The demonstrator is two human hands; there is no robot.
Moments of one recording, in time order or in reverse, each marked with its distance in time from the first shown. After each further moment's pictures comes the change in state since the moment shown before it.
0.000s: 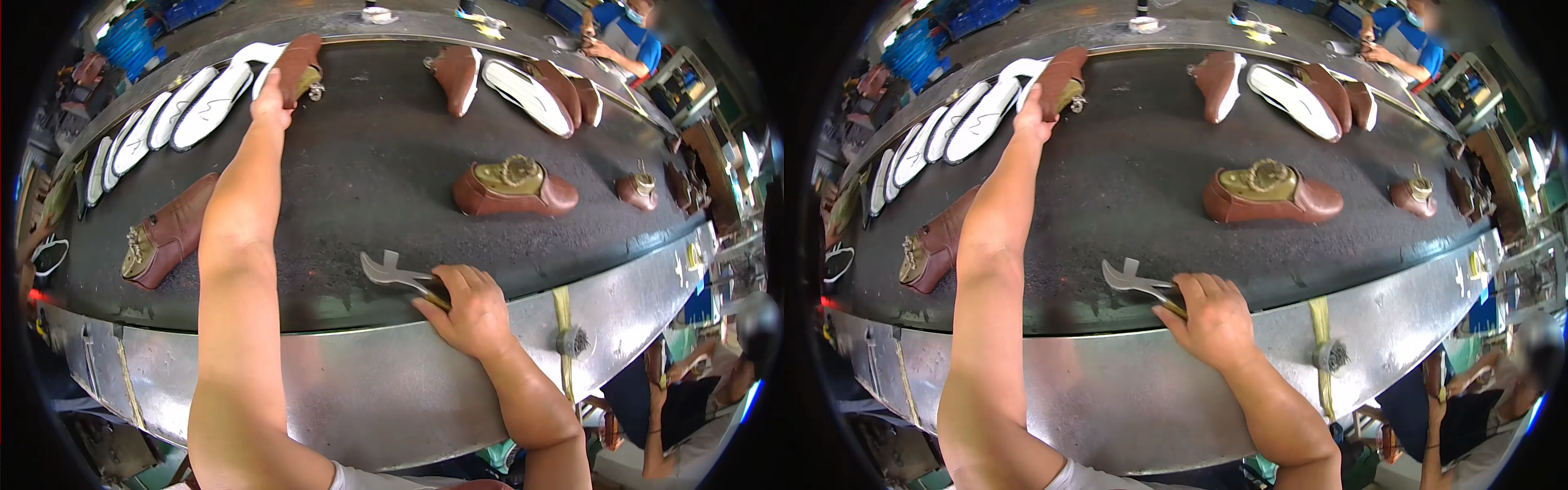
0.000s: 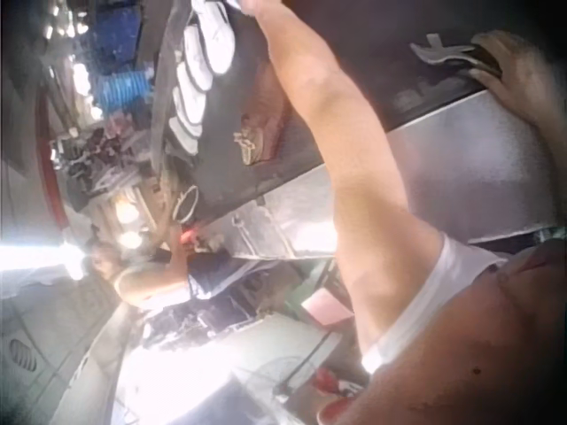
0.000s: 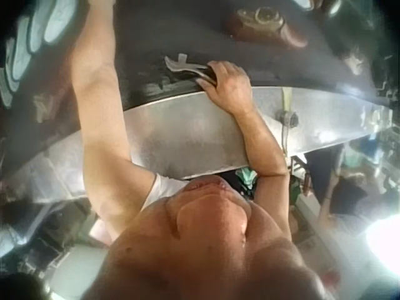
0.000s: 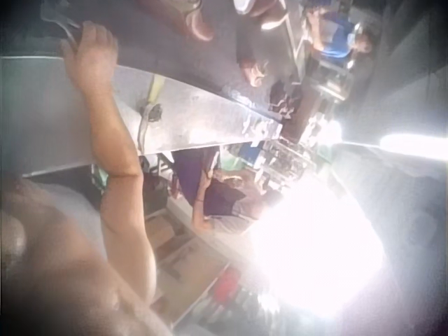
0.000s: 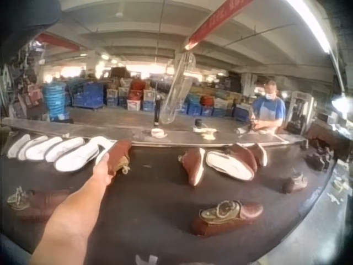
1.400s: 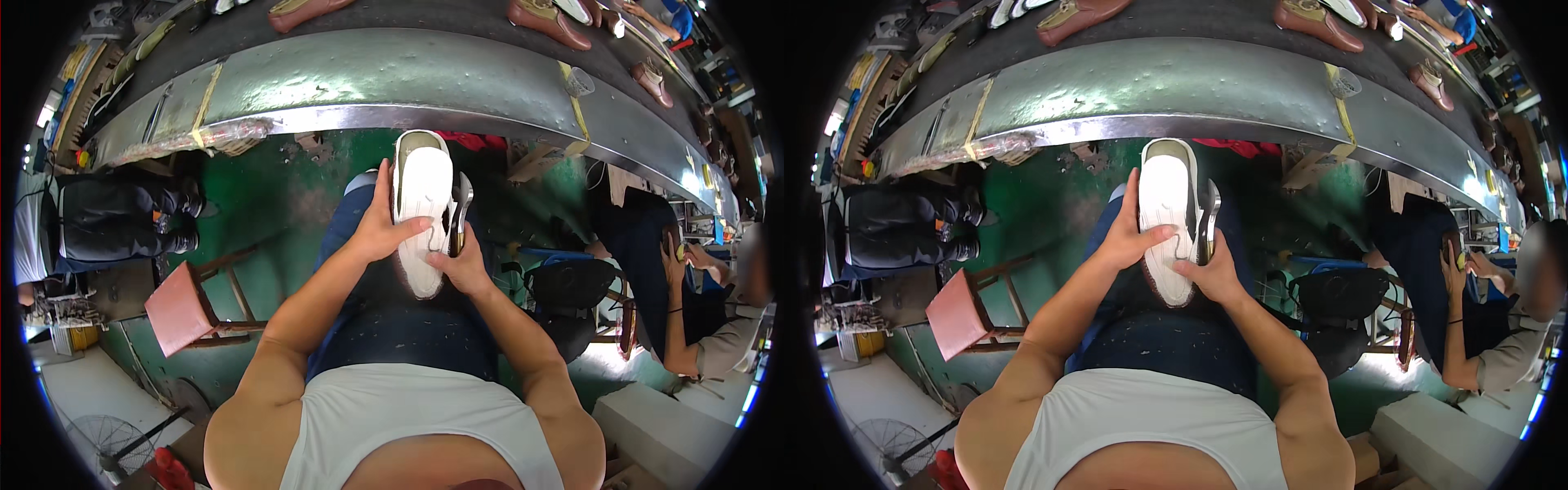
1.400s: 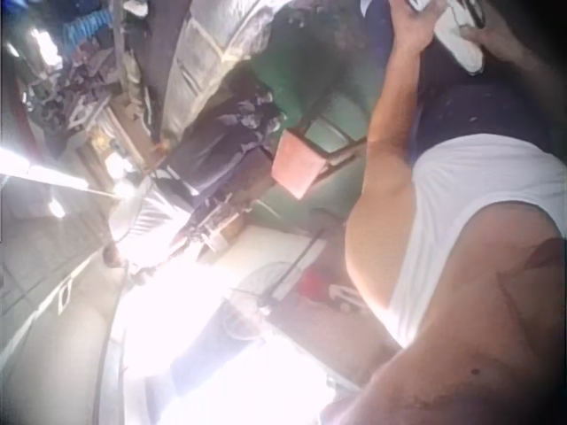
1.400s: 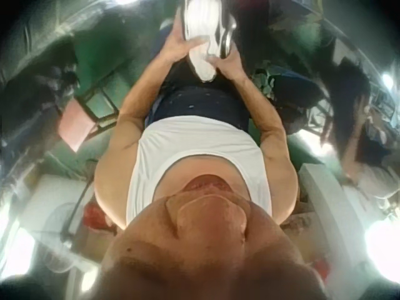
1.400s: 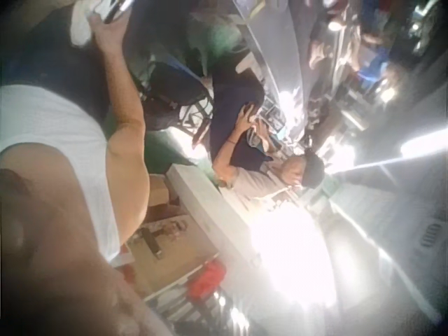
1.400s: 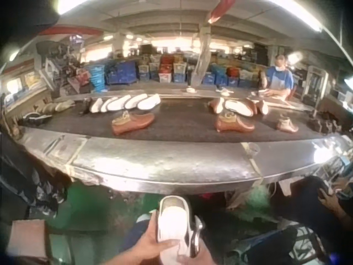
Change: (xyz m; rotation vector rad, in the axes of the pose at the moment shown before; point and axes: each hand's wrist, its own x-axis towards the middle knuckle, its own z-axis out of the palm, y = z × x) left_hand -0.746 -0.065 -0.376 0.439 -0.691 0.087; right_hand -0.455 -0.163 0.007 1.275 -0.245 0.528
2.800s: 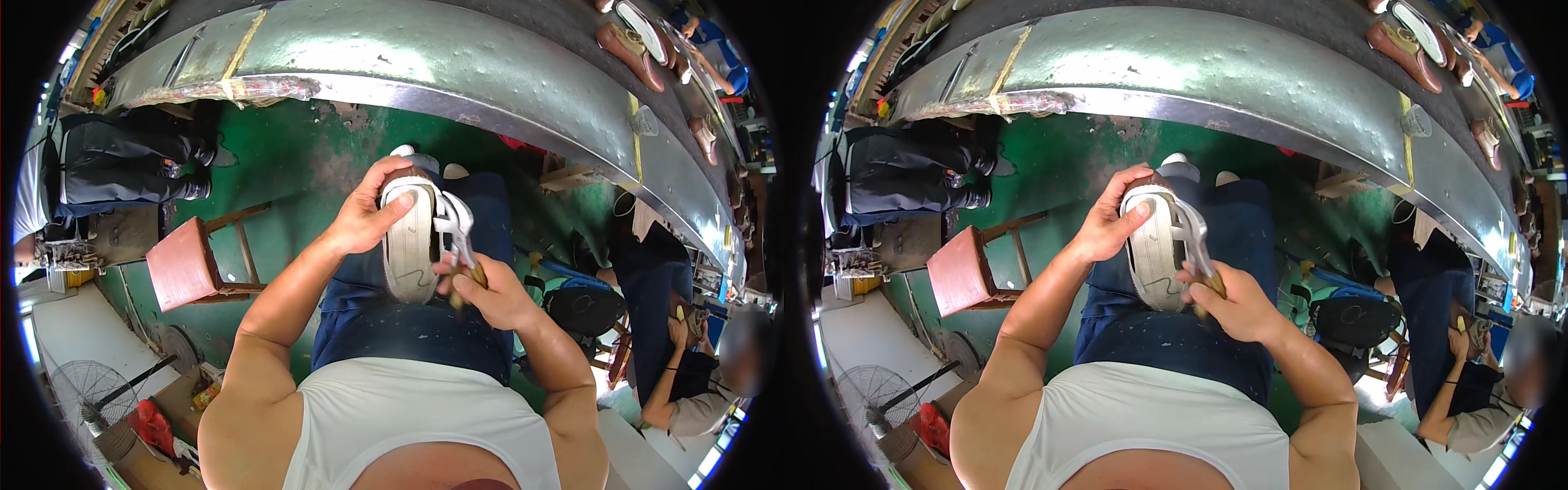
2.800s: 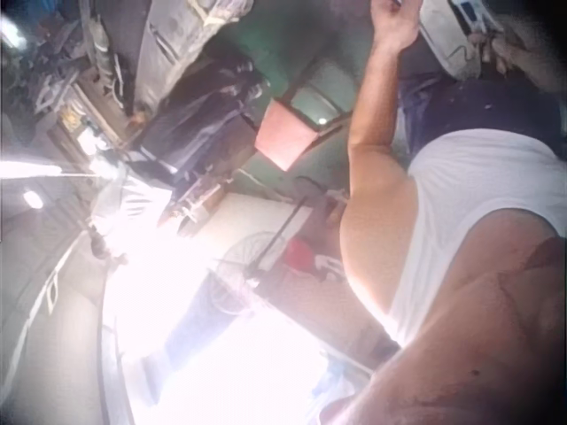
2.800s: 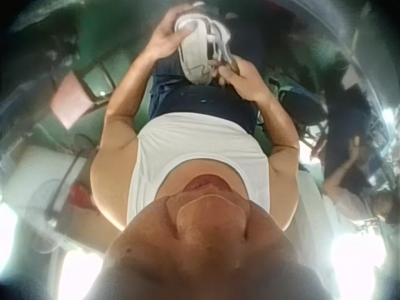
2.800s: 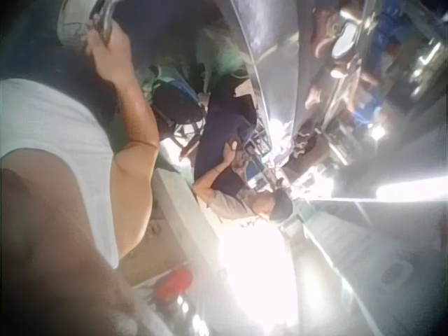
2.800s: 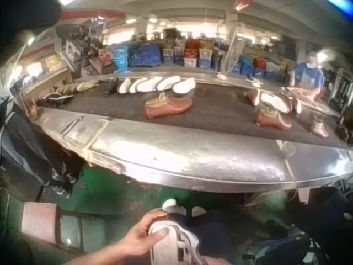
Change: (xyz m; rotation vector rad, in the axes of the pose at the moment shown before) left_hand -0.020 0.039 -0.083 0.217 0.007 0.089; right_hand -0.004 -0.105 0.038 -0.125 -0.481 0.375
